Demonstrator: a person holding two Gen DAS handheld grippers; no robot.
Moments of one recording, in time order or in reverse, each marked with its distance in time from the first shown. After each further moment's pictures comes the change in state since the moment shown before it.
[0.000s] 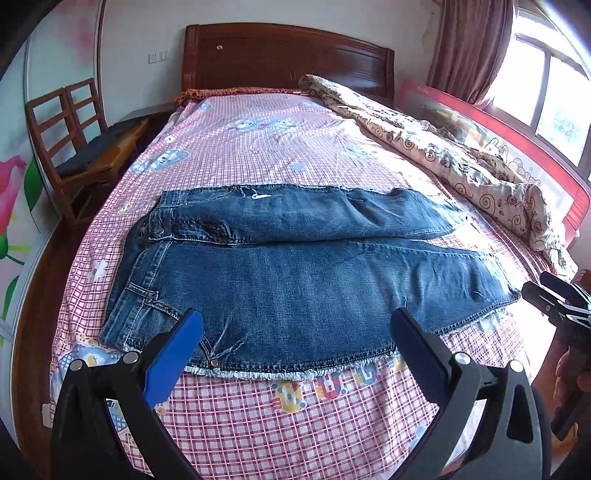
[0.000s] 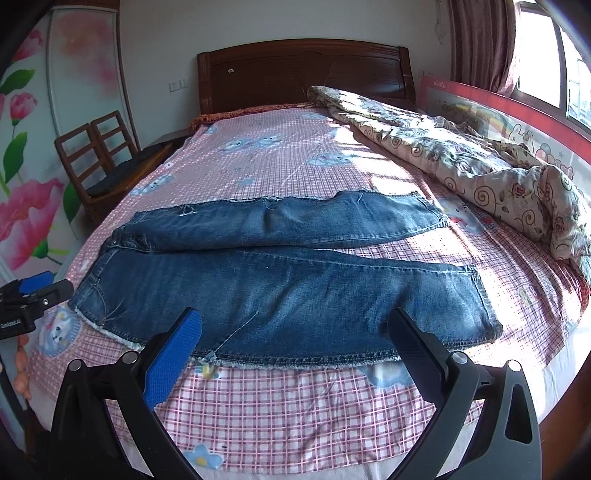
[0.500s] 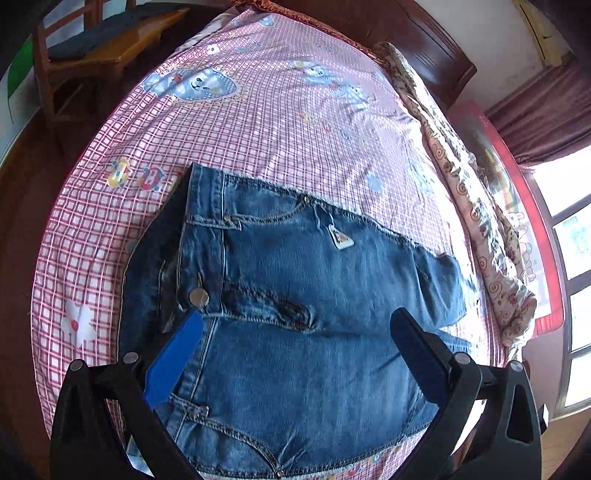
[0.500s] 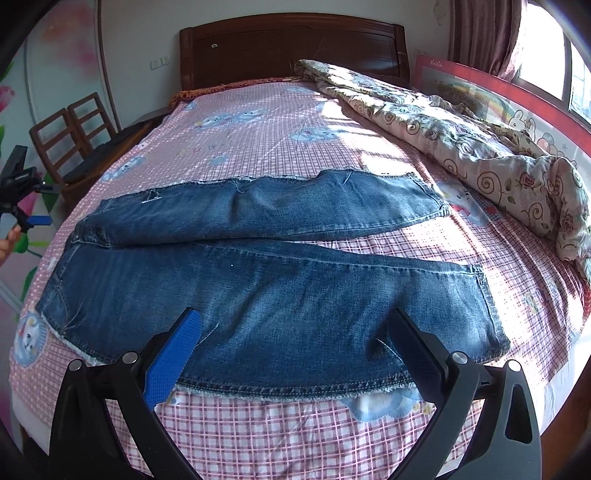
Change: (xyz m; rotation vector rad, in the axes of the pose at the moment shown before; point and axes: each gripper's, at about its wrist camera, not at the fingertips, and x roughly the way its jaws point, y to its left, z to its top) left arm 0.143 0.190 0.141 -0.396 0.272 -0.165; right arm 0.071 -0.018 0.022 -0.005 0.106 -0.054
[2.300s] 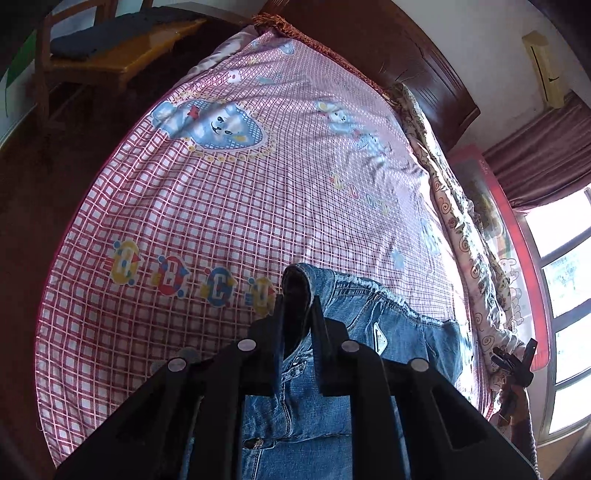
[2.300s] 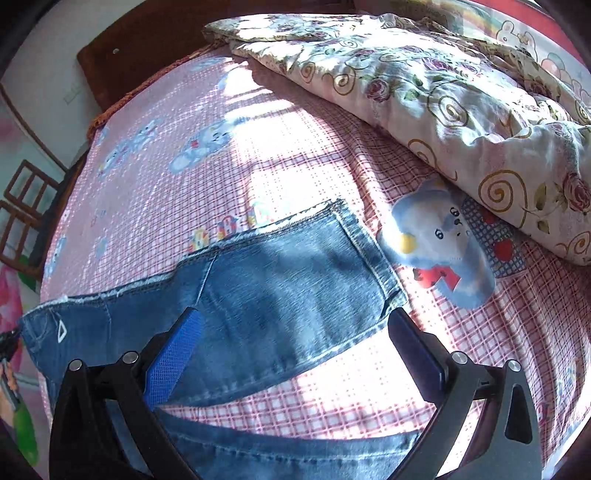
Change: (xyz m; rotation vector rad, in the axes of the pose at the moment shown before) left arm 0.041 0.067 0.090 -0.059 -0.107 -0.079; right arm 0.192 -0.224 0.199 0.293 0.255 0.038
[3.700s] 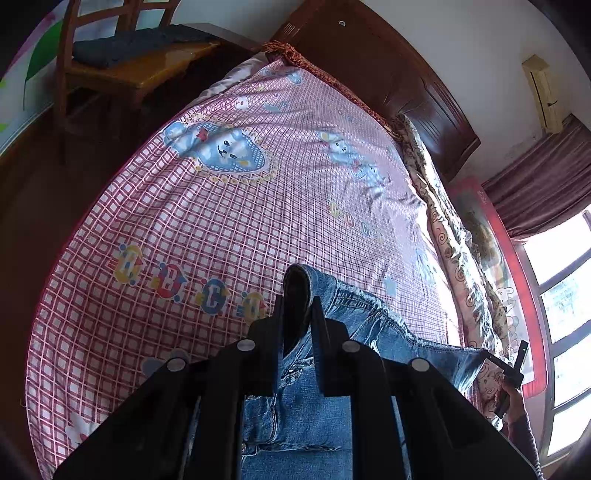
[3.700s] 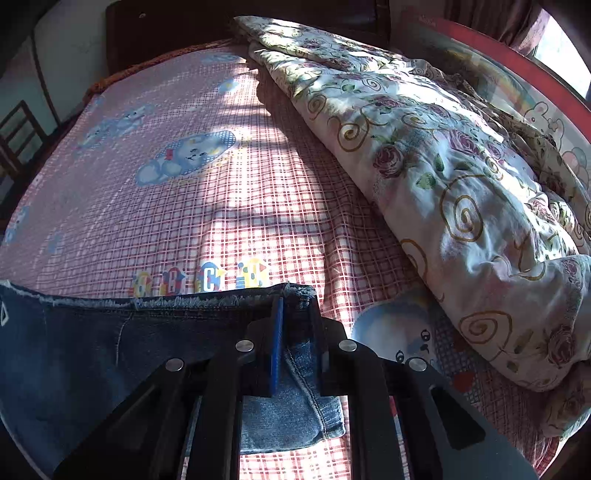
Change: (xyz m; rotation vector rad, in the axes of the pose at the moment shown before) left arm -0.024 -0.009 -0.015 -0.050 -0.132 -0.010; right arm 0.014 0.009 0.058 -0.268 -0.086 -0.136
